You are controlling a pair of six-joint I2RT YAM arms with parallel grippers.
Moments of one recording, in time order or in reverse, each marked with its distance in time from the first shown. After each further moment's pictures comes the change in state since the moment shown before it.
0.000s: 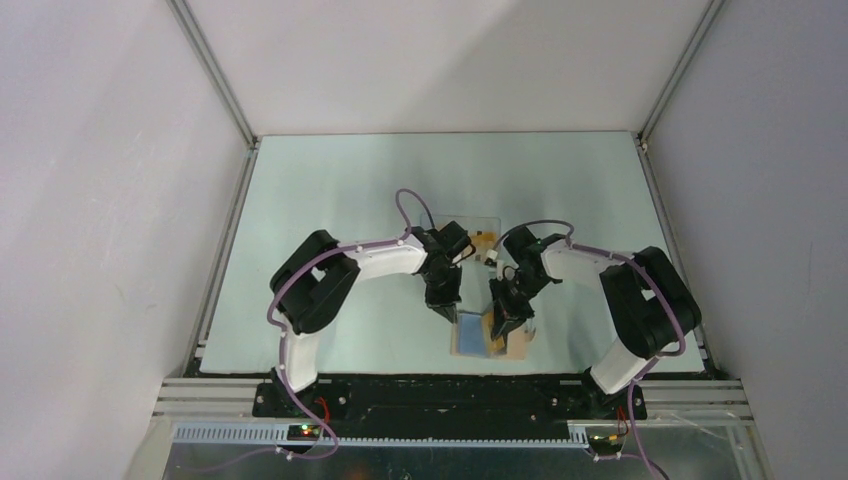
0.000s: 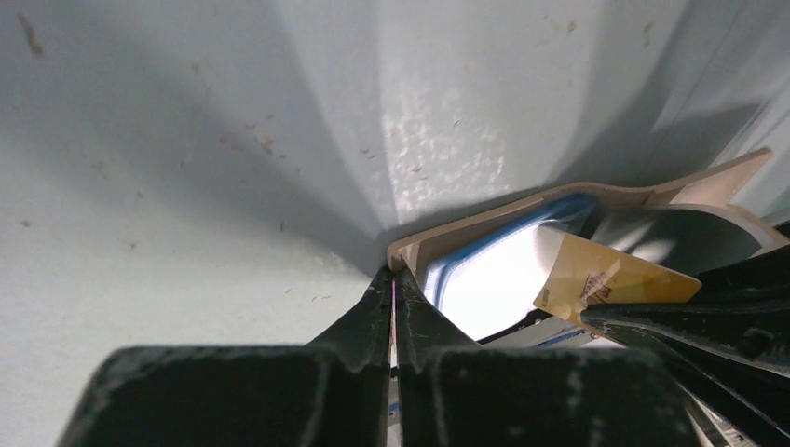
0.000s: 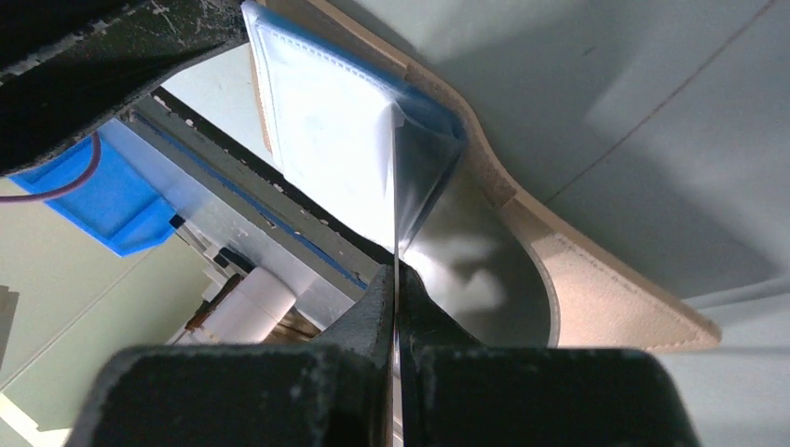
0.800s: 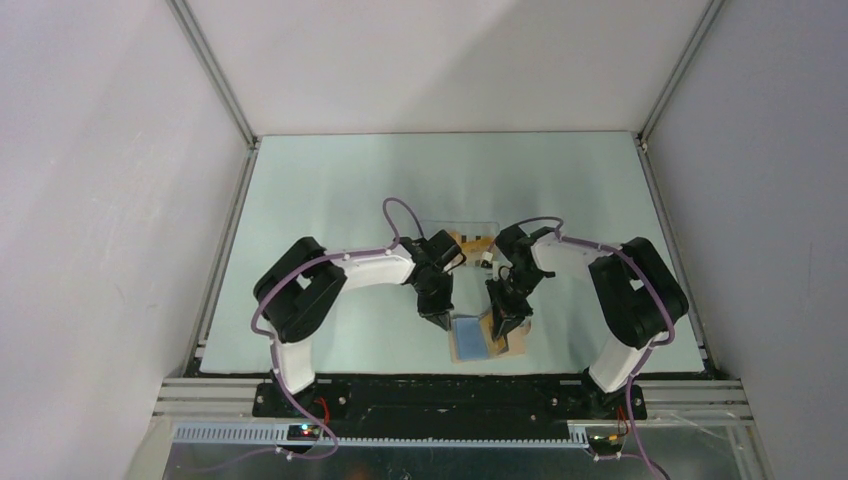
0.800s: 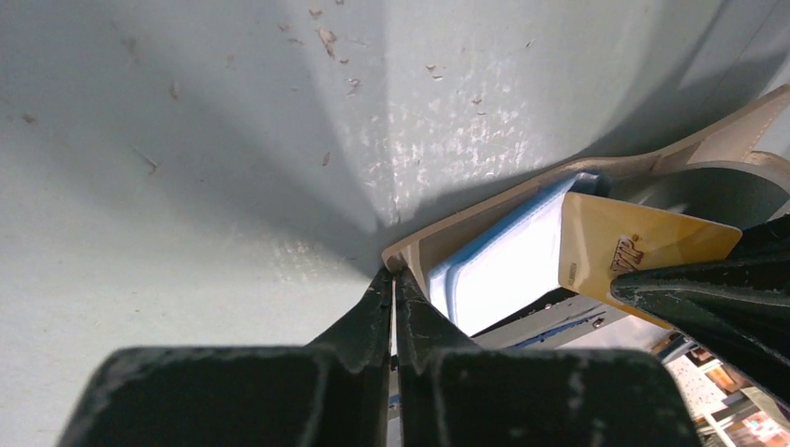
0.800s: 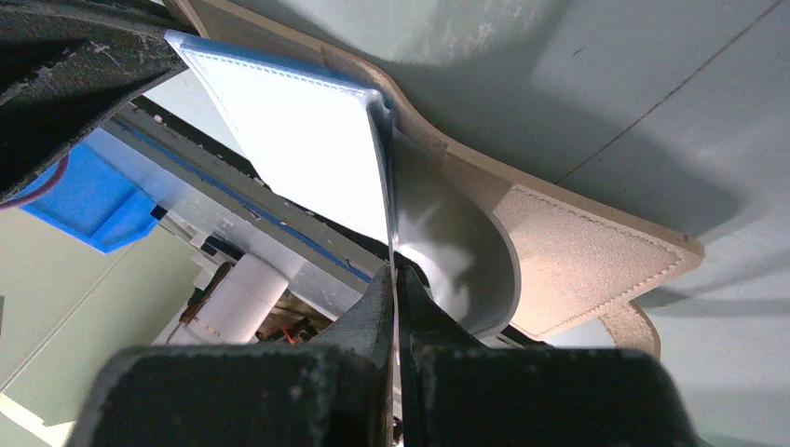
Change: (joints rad) left arm -0.004 -0.101 -0.153 0.098 0.005 -0.062; right arm 0.018 0.077 0.081 -0.105 0.049 -0.010
